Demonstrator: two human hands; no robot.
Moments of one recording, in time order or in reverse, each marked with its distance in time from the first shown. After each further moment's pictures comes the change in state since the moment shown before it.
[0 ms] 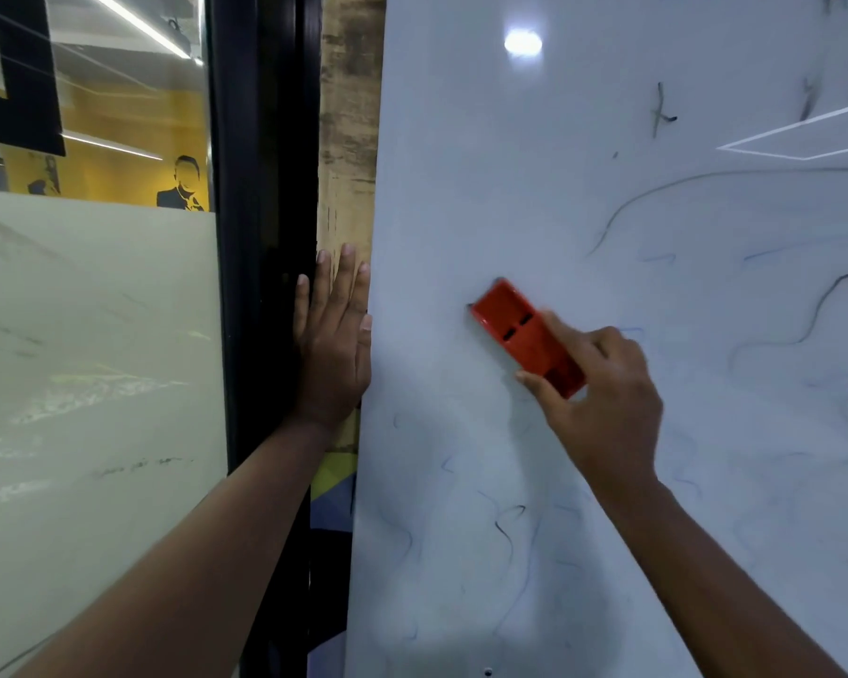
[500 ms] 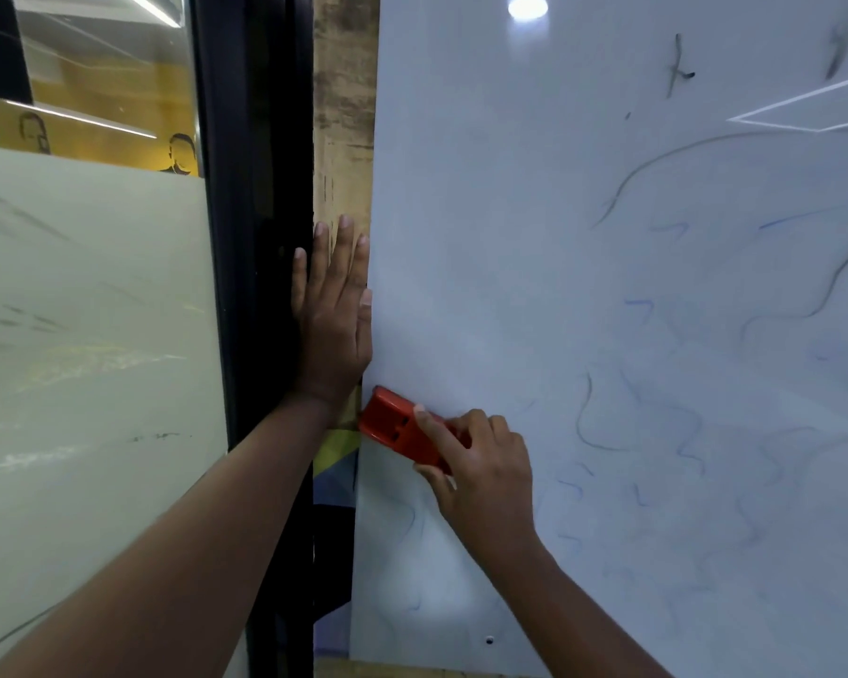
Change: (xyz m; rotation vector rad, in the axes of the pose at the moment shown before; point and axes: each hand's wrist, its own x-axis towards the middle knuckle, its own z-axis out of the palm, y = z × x) left_hand -0.001 0.002 0.000 -0.009 0.001 -0.012; right_hand -0.115 -0.056 0.064 -0.009 -0.225 -0.259
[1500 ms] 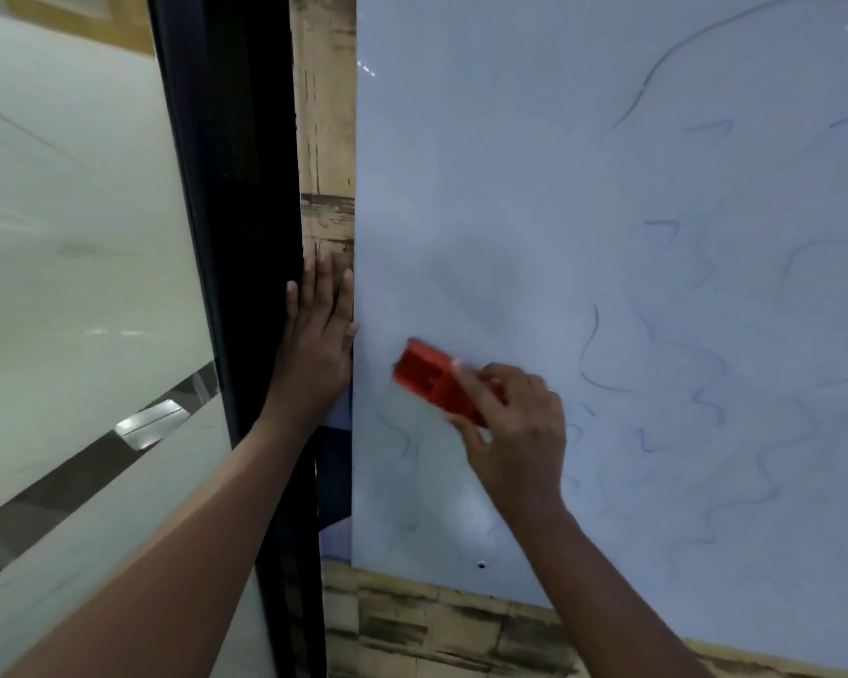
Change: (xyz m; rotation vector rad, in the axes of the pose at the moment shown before) left_hand -0.112 0.001 -0.022 0.068 -0.322 -0.043; right_hand -0.038 0.045 -0.005 0.110 0.073 0.066
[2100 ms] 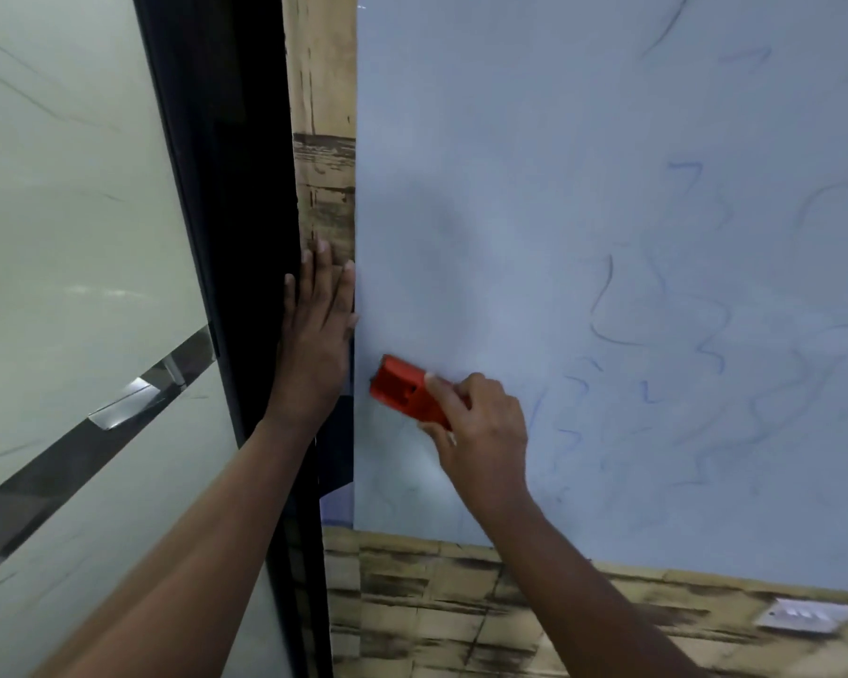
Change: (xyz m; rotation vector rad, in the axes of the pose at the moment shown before) left_hand -0.038 0.000 0.013 -0.026 0.004 -0.008; right_hand -0.051 -0.034 0.033 -0.048 -0.170 0.040
